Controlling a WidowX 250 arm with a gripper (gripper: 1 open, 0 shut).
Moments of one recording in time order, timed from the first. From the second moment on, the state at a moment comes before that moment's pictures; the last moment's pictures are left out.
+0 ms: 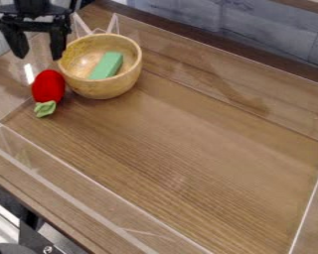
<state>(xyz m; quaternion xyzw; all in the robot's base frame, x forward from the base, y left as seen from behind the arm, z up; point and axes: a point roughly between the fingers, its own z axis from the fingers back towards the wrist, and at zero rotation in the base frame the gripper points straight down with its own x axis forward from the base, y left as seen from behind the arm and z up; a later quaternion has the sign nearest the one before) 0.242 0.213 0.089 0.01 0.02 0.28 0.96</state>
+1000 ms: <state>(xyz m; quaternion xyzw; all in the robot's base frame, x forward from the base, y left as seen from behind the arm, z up) 0.222 0.211 0.050 0.00 0.05 0.33 0.94</state>
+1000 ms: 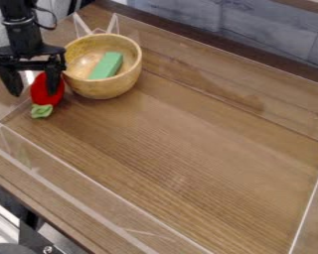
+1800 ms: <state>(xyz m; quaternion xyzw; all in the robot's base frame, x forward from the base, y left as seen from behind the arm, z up) 0.228 0.203 0.038 0.00 0.06 0.32 0.95</state>
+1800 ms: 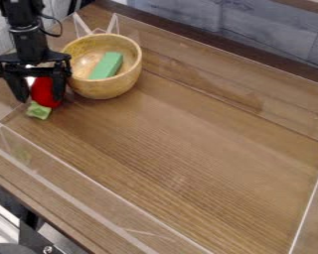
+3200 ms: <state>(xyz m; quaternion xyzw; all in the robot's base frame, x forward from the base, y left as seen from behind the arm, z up) 0.219 0.212 0.040 -0.08 0.10 0.31 0.94</state>
